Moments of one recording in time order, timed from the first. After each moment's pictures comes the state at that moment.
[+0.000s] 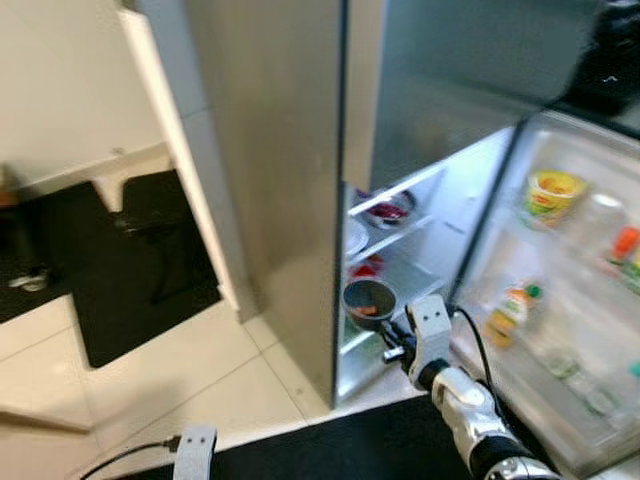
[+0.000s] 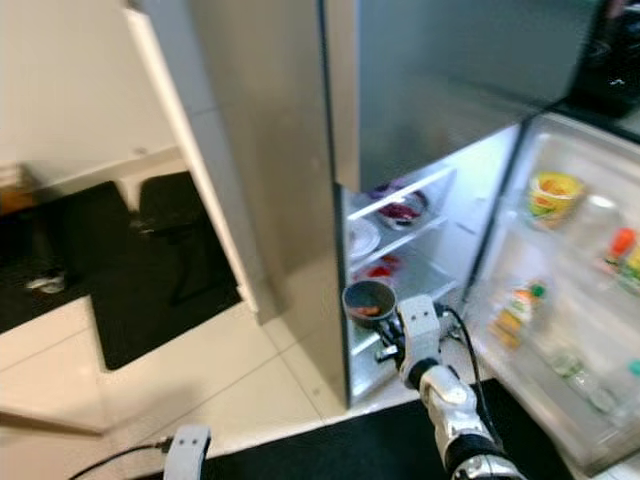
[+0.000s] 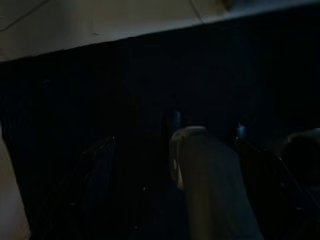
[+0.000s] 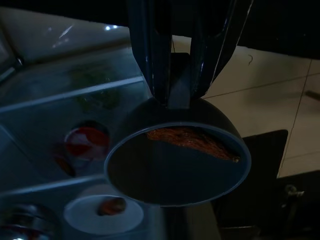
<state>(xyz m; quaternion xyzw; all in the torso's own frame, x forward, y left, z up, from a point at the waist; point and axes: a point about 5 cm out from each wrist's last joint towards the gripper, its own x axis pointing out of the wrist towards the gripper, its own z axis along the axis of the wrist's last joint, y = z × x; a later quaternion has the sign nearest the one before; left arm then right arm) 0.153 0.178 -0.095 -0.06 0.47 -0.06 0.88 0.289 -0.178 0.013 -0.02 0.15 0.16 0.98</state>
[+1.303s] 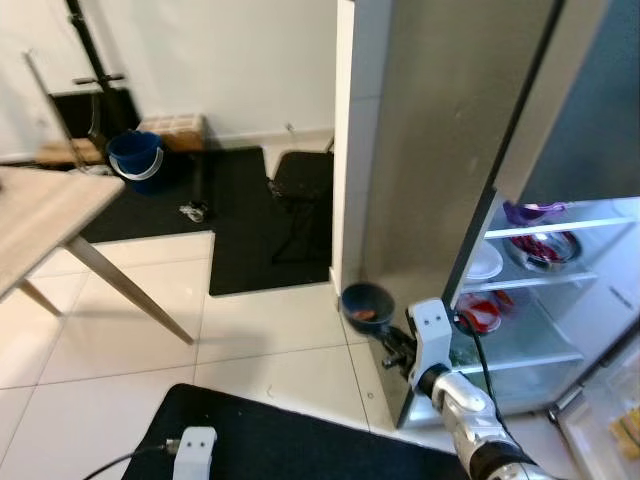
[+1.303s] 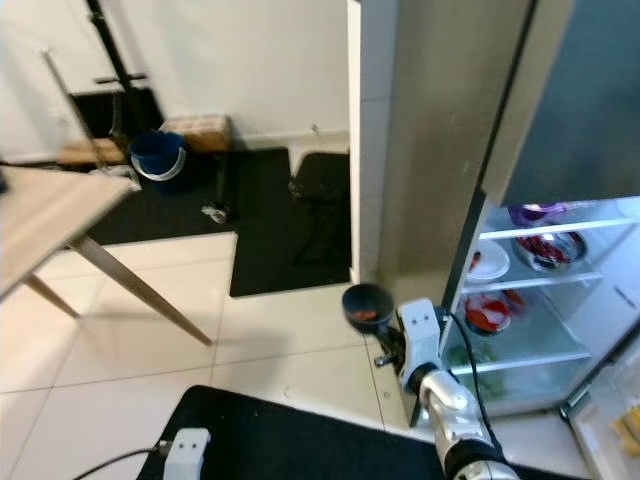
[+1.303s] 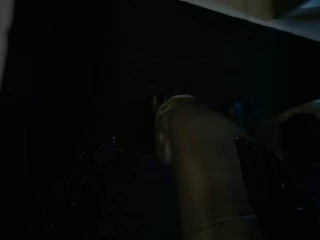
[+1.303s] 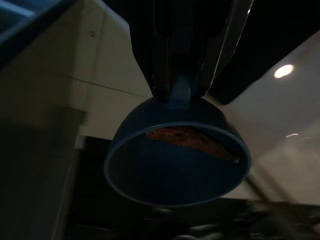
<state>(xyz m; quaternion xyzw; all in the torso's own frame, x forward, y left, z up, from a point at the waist) 0.143 0.176 -0.099 -0.06 0.49 -0.07 0.87 0.278 -0.160 0.010 0.02 0.15 0.27 0.95</state>
